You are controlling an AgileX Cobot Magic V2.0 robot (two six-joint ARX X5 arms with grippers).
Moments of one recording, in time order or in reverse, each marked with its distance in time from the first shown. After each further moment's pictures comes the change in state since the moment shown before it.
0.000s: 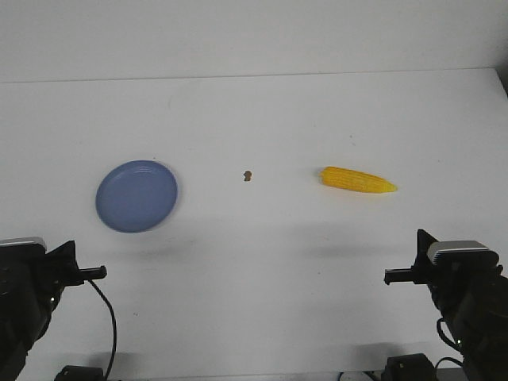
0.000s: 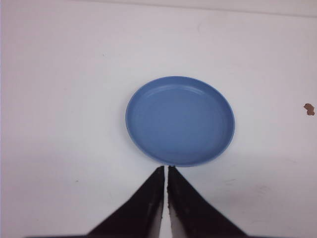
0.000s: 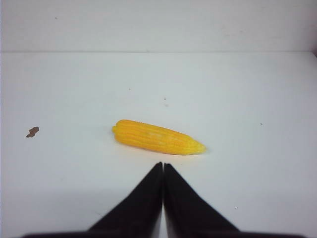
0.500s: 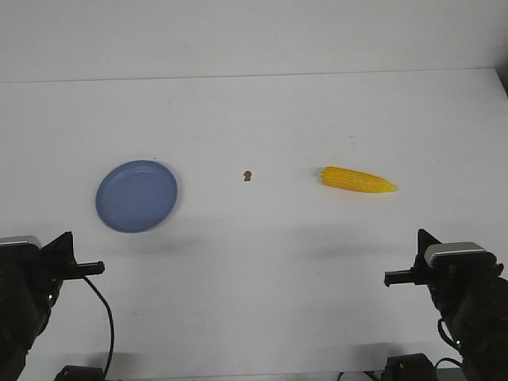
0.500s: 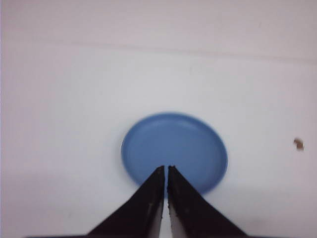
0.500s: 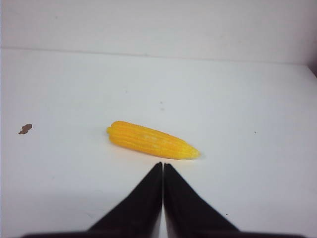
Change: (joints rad) left arm 0.000 -0.014 -0.011 0.088 0.000 0.000; right arm 0.000 -0.014 -0.016 0.019 0.007 -0.060
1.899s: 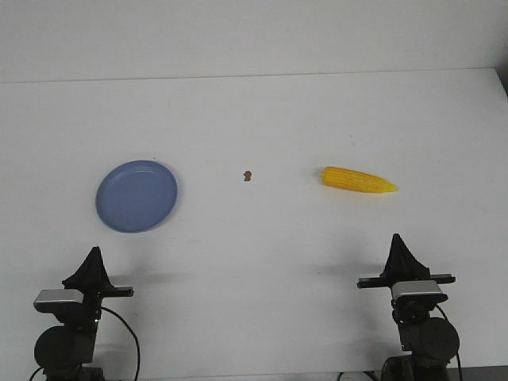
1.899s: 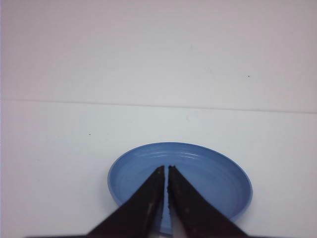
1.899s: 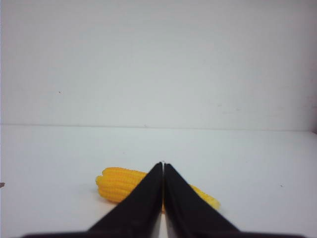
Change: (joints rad) left arm 0.000 -0.628 -1.021 0.908 0.000 0.075; right arm 0.000 -0.484 -0.922 0.938 0.000 0.000
